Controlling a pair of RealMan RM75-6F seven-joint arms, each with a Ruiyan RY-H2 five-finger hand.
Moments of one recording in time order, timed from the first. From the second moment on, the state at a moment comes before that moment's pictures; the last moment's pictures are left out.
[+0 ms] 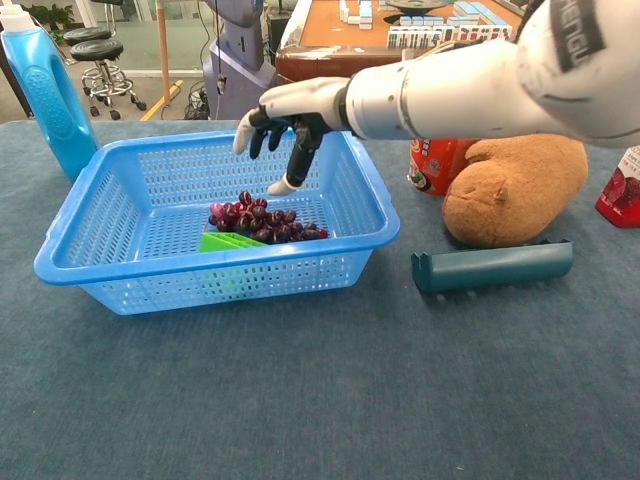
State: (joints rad) left arm -0.04 -1.09 -0.05 -1.77 1.49 1.57 0.23; right arm 1.28 -1.60 0.25 -1.33 -0.69 0.57 -0.32
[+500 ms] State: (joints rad) left arm -0.04 -1.09 -0.06 -1.73 1.47 1.56 0.20; right arm 1.42 -1.79 0.19 -1.07 -0.59 0.51 -0.37
